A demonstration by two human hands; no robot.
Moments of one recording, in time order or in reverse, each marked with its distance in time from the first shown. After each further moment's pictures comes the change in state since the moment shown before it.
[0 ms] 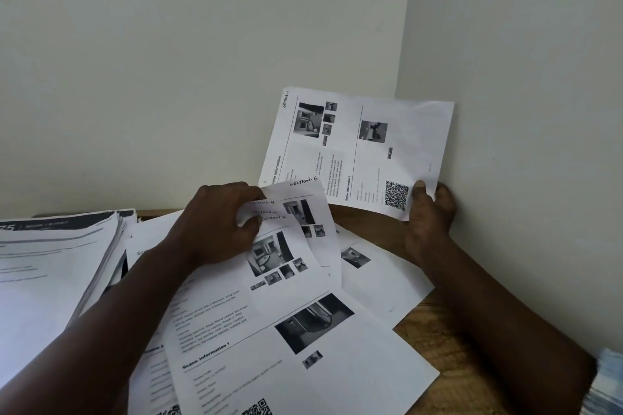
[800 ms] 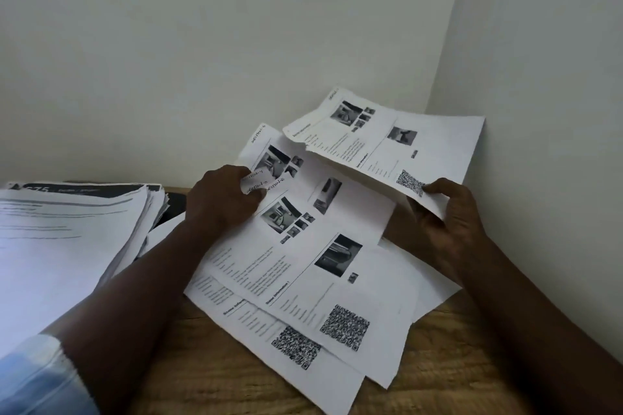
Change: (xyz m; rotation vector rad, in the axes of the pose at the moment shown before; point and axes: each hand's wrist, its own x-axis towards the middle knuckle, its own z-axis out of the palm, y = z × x) left_hand 0.005 -0.026 0.011 -0.001 -0.032 -0.647; right_hand -0.069 -0.087 -0.001 0.422 -0.460 0.547
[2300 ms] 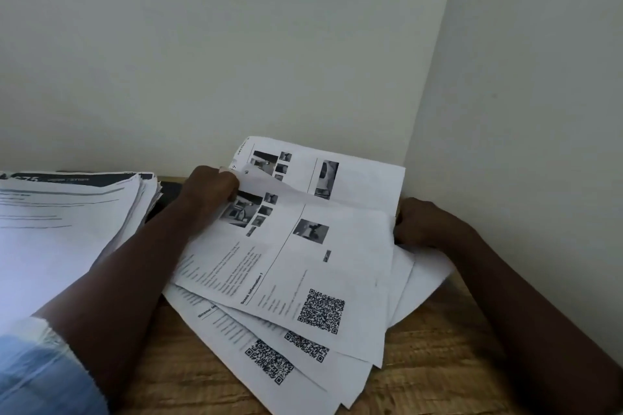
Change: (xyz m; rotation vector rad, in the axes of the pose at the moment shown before) left_hand 0.018 -0.028 0.010 -0.419 -0.145 -0.276; right_hand 0.031 0.013 -0.028 -2.063 -0.171 0.109
